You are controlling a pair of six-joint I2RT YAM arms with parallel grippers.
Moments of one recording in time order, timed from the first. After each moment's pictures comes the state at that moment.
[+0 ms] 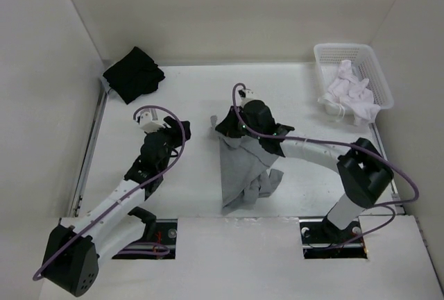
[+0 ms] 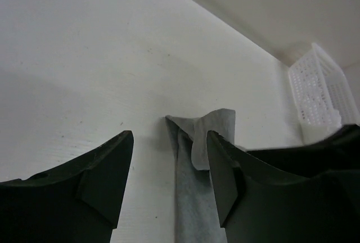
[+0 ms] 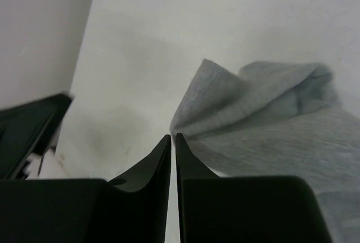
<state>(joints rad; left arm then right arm) -0.46 0.87 0.41 0.28 -0.34 -0.73 0.74 1.68 1.07 0.21 -0.07 0.73</state>
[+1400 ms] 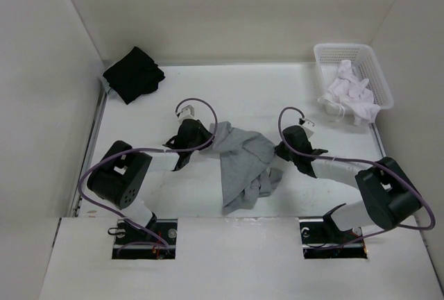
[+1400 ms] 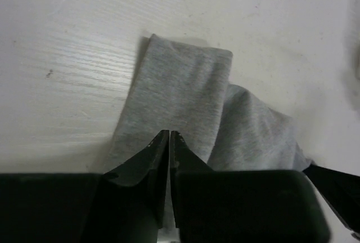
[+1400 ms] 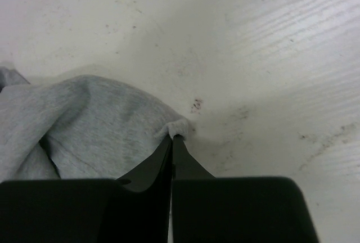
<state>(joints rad) -0.52 1.61 0.60 0.47 -0.12 -0.85 0.50 1.40 0.52 0.12 0.29 0.89</state>
